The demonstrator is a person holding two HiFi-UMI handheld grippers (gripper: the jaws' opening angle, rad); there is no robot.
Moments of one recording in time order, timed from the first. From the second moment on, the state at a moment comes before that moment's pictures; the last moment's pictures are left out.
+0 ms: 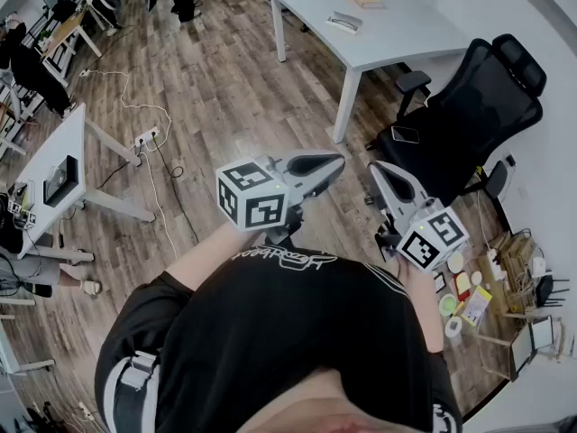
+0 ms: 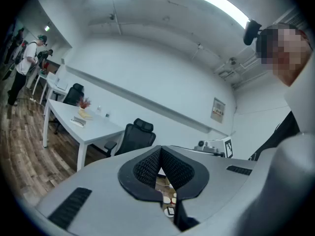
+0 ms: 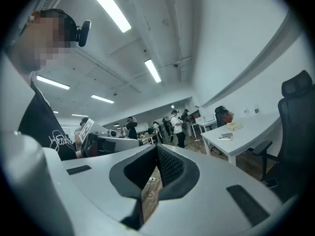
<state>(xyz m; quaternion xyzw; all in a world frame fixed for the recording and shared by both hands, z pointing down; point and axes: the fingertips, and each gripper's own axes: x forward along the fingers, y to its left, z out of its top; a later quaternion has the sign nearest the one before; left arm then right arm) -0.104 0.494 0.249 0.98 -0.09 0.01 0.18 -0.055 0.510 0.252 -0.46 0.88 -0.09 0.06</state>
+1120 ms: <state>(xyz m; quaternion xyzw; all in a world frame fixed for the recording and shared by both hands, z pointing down) -0.095 0.446 0.269 0.97 -0.09 0.01 0.21 -0.046 0.459 0.269 -0.46 0.88 -0.11 0.06</state>
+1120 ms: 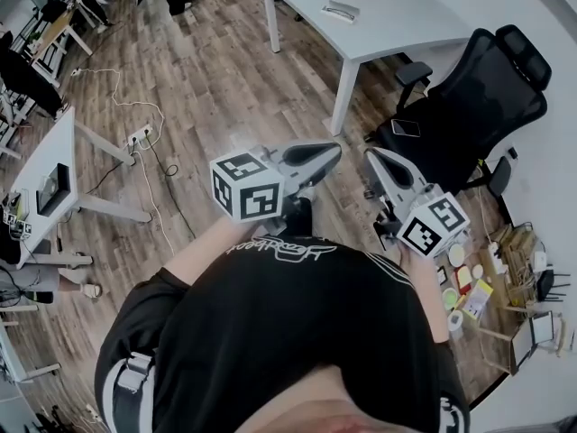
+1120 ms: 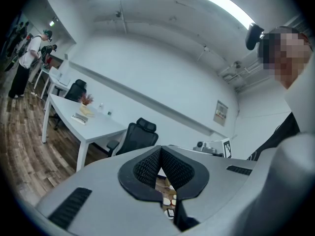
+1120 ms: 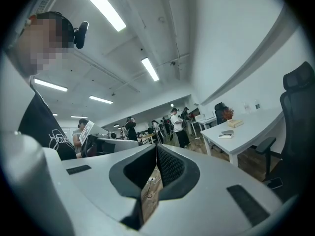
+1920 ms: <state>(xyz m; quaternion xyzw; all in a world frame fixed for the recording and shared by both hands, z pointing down) -0.046 0.138 0.284 0.96 -0.08 0.02 0.26 0.009 0.156 0.281 -0.48 0.86 -0.15 0.04</state>
